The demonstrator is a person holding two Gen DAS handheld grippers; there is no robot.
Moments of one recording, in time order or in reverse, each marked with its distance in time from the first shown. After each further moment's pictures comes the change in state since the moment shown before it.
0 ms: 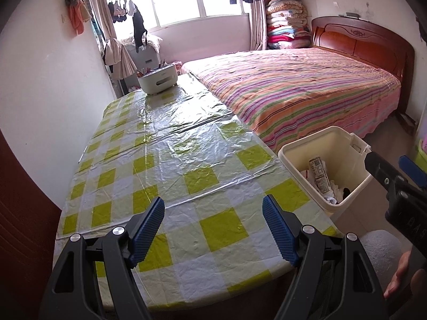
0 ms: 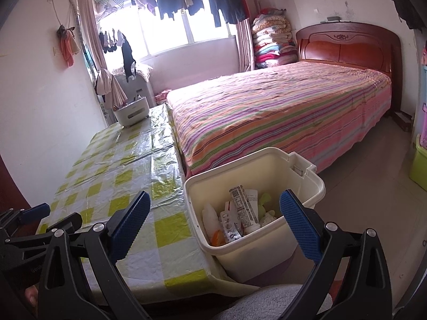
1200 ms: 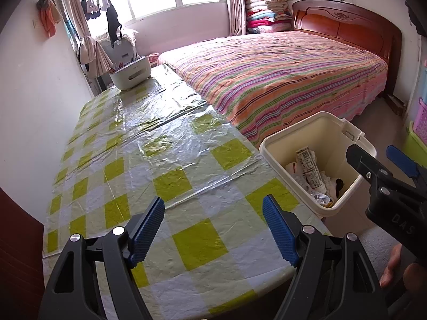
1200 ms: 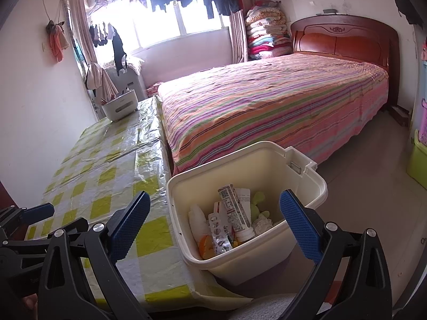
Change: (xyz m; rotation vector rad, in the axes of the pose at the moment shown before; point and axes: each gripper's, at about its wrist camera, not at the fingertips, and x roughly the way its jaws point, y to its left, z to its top) left arm 0.041 -0.026 0.018 0.075 0.073 -0.088; right arm 0.034 -0.010 0.000 0.014 0.043 -0.040
